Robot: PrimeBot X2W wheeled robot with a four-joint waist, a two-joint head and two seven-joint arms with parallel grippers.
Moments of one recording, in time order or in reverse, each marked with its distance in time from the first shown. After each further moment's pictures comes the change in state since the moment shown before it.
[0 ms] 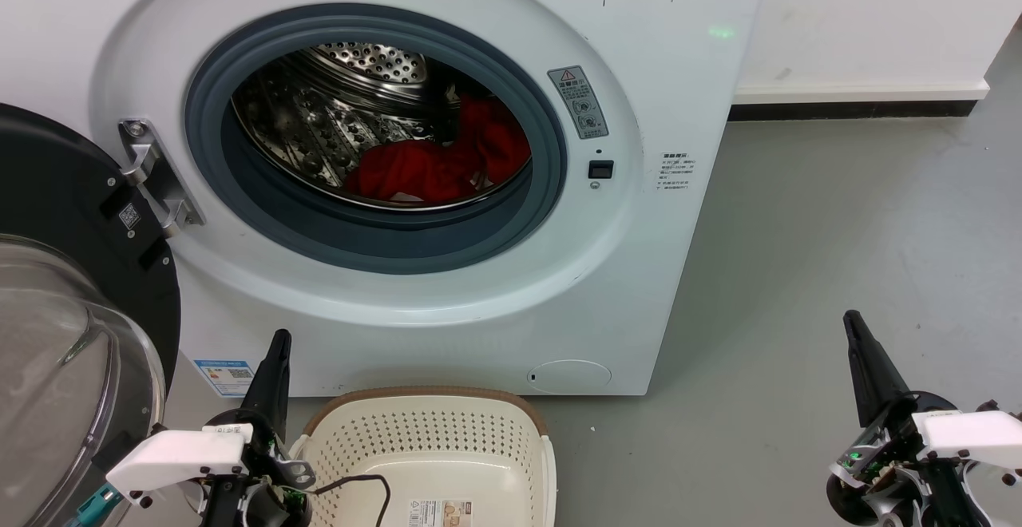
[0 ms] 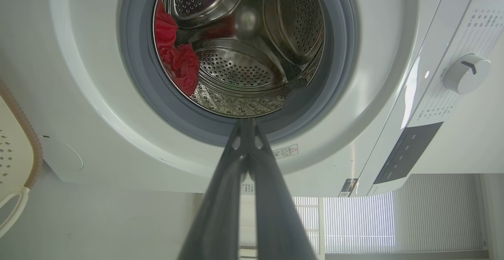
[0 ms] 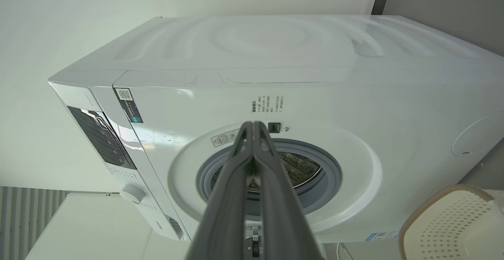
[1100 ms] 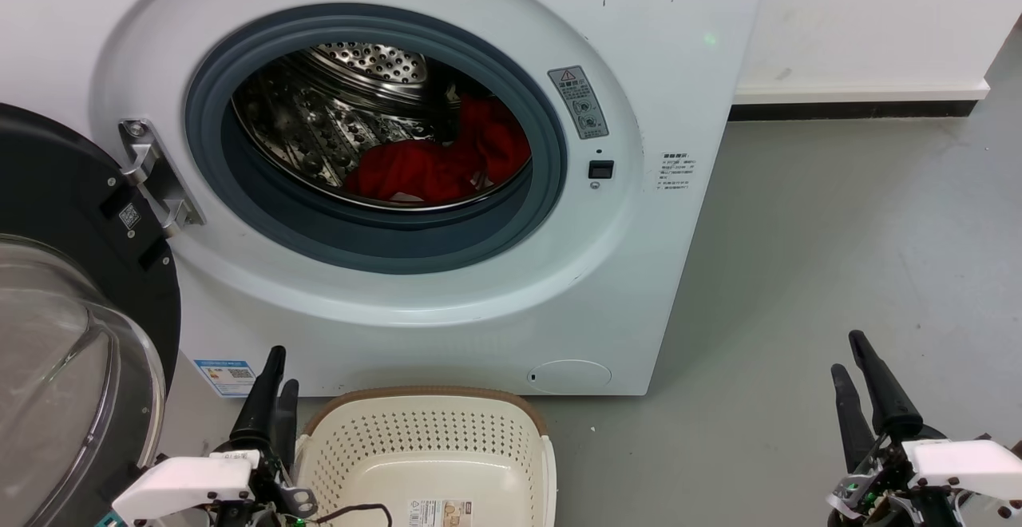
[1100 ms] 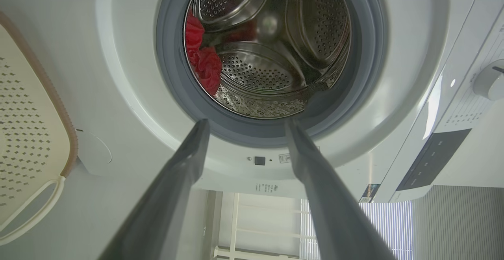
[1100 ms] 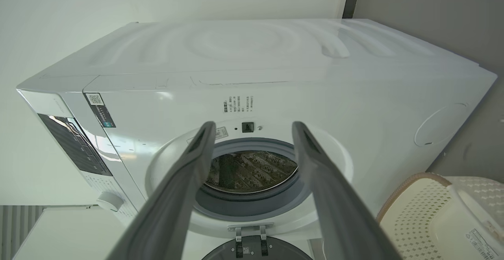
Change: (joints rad) left arm 0.042 -0.005 -0.003 0.032 0.014 0.000 -0.016; right arm 0.043 0.002 0.003 0.038 -0.010 0.000 -0.018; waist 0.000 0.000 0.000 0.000
